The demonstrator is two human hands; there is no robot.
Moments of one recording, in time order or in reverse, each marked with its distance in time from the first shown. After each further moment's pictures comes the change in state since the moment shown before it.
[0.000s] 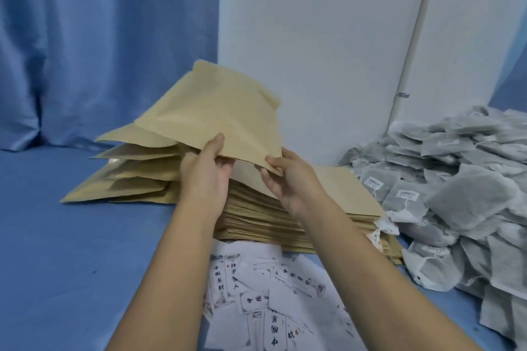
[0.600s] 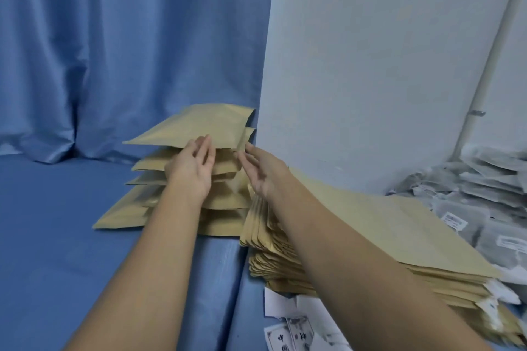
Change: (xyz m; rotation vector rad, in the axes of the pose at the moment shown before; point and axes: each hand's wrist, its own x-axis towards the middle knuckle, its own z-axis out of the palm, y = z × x) left_hand 0.153 0.070 -0.058 -0.143 0.154 -0.023; right_hand 0.134 0.061 0.126 0.157 -0.010 0.160
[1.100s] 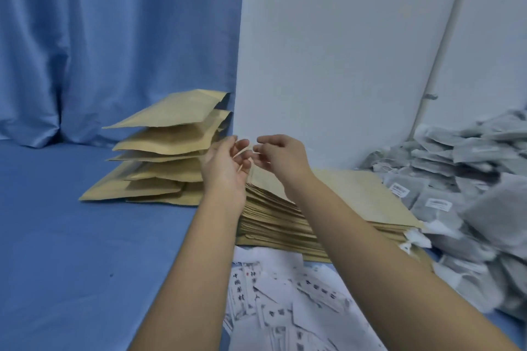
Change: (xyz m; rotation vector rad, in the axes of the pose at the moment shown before) left_hand -0.129 -0.078 0.025 0.195 -0.073 -0.036; right_hand -0.101 -0.047 -0.072 -0.625 0.007 -0.389
